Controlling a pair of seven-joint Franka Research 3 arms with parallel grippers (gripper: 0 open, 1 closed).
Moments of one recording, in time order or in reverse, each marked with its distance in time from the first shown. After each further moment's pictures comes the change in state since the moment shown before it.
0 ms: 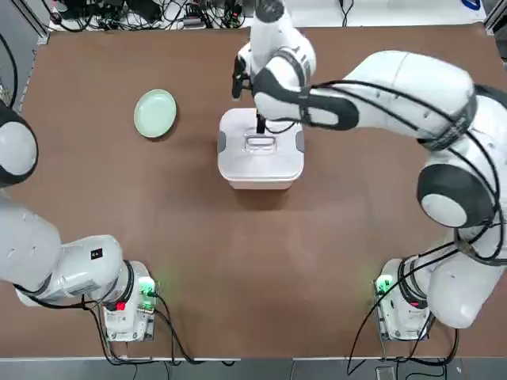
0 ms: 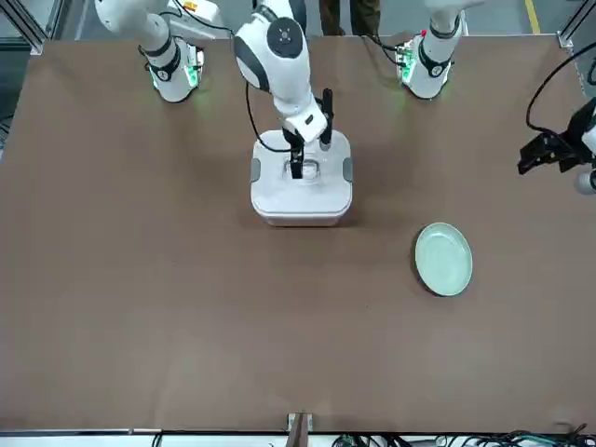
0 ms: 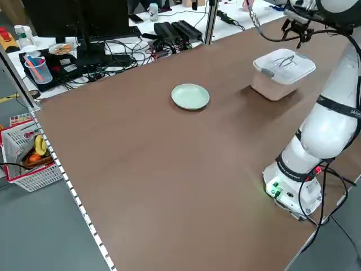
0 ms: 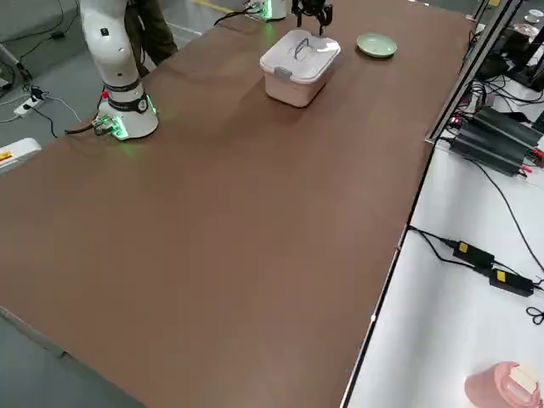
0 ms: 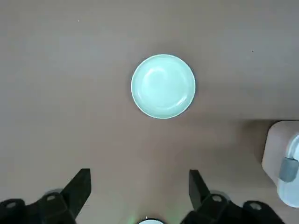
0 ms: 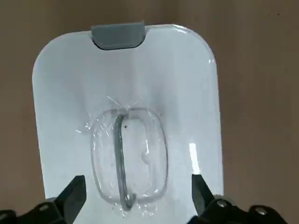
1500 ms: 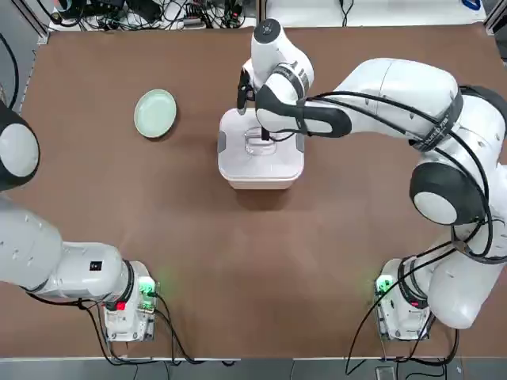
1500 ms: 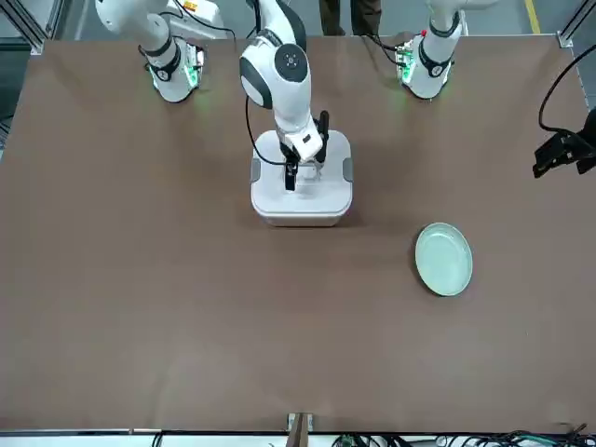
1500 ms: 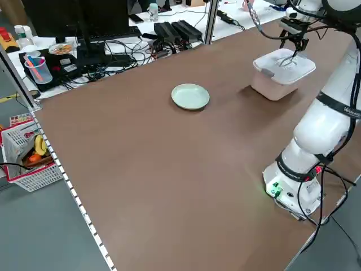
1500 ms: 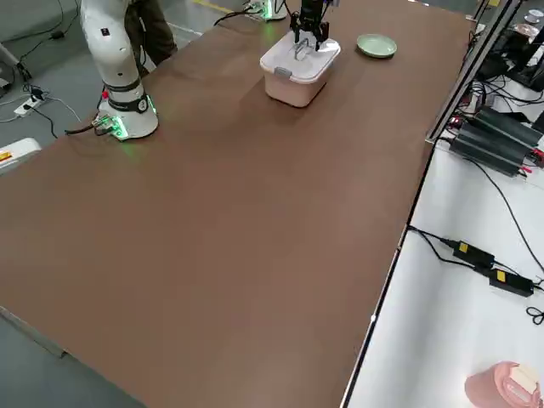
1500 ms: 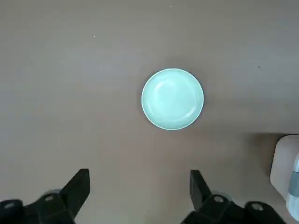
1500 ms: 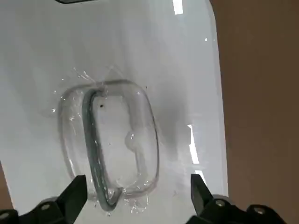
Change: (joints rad) left arm -0.236 -0.025 0.267 0.002 0.001 0.032 0.006; right arm 0.001 0.026 -0.020 -0.051 -0.072 0.029 0.066
